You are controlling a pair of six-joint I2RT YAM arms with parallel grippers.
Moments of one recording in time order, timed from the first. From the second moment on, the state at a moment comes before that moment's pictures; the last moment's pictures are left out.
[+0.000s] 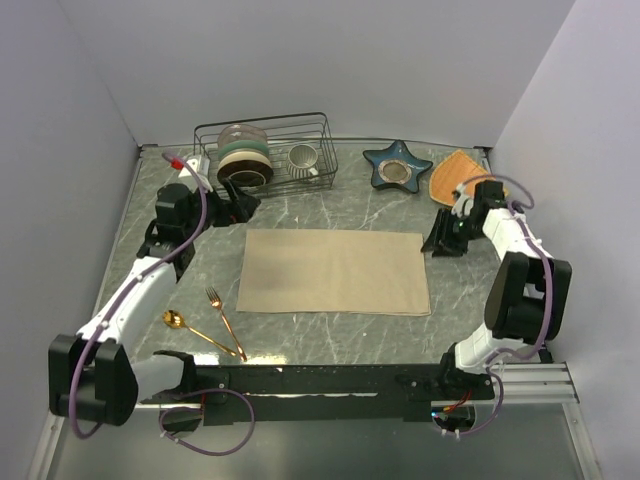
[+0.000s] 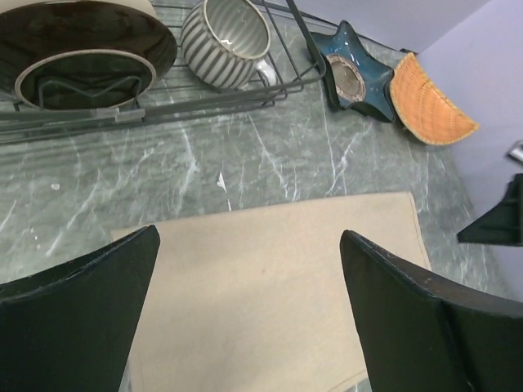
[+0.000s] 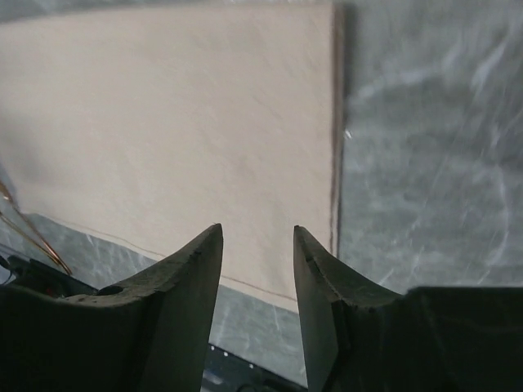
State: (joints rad) left arm -0.16 1.19 0.82 0.12 0.31 -0.47; right arm -0.22 1.57 1.13 -0.75 -0.51 0.07
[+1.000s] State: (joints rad) left arm -0.16 1.09 0.76 0.06 0.34 -0.44; right arm -0.10 1.77 1.06 -0.77 -0.26 0.12
